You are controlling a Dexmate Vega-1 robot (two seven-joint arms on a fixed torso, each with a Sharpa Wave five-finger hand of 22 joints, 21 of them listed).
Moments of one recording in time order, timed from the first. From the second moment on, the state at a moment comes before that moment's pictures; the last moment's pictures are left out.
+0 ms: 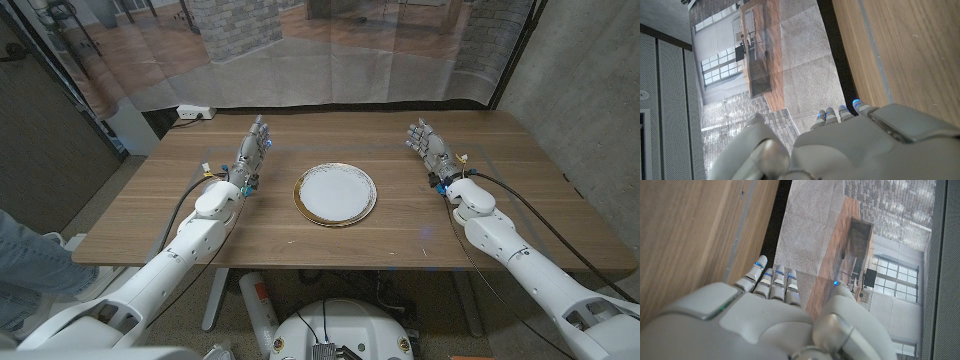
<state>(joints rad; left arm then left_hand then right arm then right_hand) 0.85 0.51 0.37 -1.32 -0.66 -0.28 -0.03 0.23 -0.10 0.22 0.12 0.28 -0.14 0.09 0.20 0.18 -0.14 0.04 0.20 0.18 -0.17 0.04 0.19 0.18 -0.17 -0.03 0.20 0.17 -0.84 -0.52 -0.37 -1.31 0.65 0.29 0.03 0.24 0.03 0.26 0.00 0.18 0.24 0.06 0.19 0.19 0.23 0.09 0.22 0.18 0.10 0.03 0.20 0.18 0.07 -0.04 0.58 0.17</state>
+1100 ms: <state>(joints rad) 0.87 0.52 0.37 -1.39 -0.63 -0.29 0.00 0.27 -0.06 0.24 0.10 0.28 -0.10 0.08 0.22 0.18 -0.09 0.03 0.22 0.18 -0.17 0.04 0.19 0.18 -0.17 -0.03 0.20 0.18 -0.88 -0.54 -0.35 -1.34 0.64 0.31 0.02 0.25 0.04 0.27 -0.01 0.18 0.24 0.06 0.19 0.19 0.23 0.09 0.22 0.18 0.10 0.03 0.20 0.18 0.07 -0.04 0.57 0.17</state>
